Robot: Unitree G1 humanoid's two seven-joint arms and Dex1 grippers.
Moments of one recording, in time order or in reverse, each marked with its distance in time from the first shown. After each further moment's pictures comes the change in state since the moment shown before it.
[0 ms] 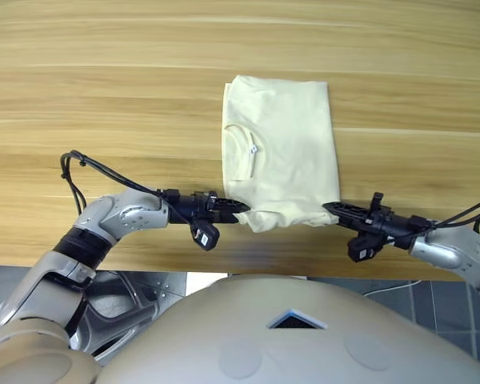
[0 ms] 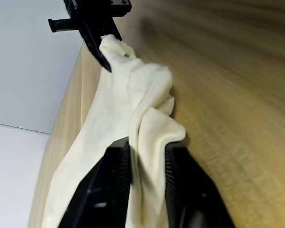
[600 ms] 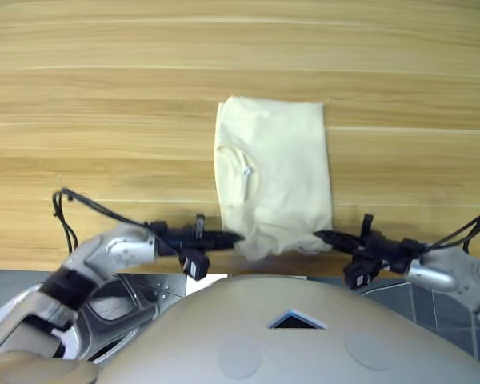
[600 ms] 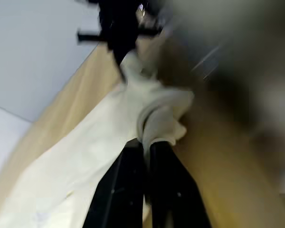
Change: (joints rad) left arm 0.374 0.136 -0.017 -0.233 -0.220 0.084 -0.040; right arm 0.200 0.004 0.009 -0.140 0.126 -0.015 0.078
